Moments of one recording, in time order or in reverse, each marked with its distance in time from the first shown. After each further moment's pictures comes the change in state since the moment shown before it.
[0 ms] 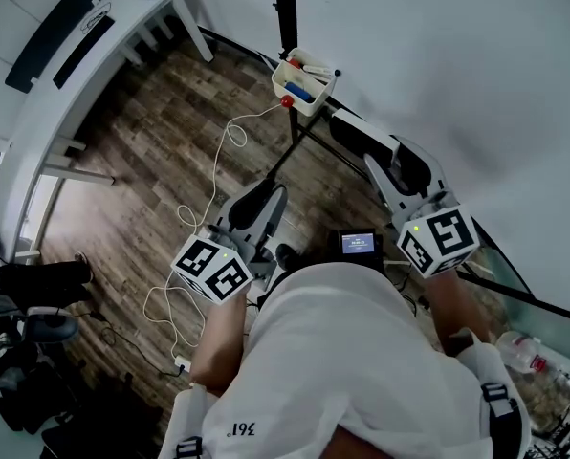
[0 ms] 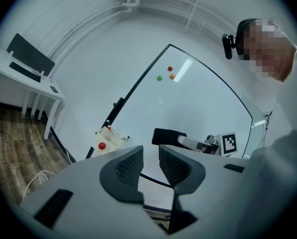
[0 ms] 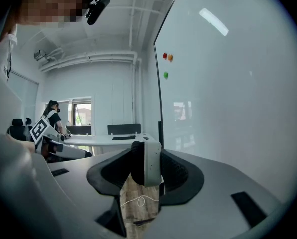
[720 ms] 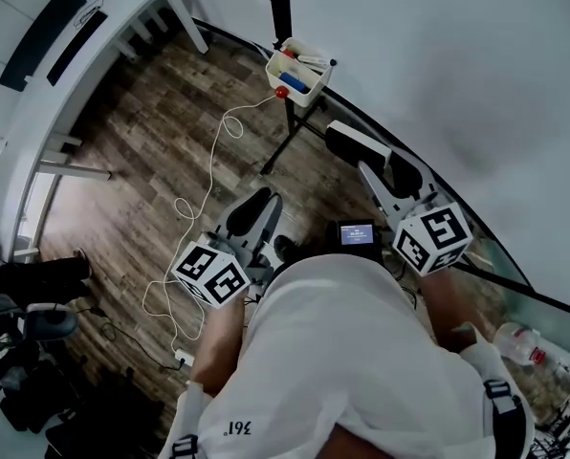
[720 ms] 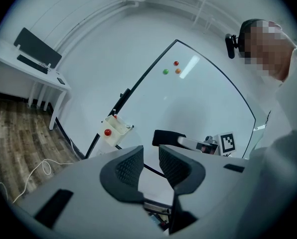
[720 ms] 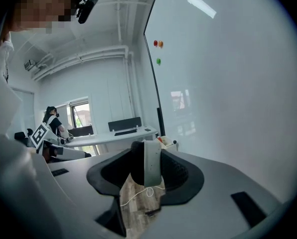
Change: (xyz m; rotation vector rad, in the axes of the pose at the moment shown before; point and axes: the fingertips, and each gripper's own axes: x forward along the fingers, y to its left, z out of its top) left arm -0.014 0.008 -0.035 -0.063 0.058 0.045; right arm -0.005 0.002 -0.044 0.123 0.090 0.016
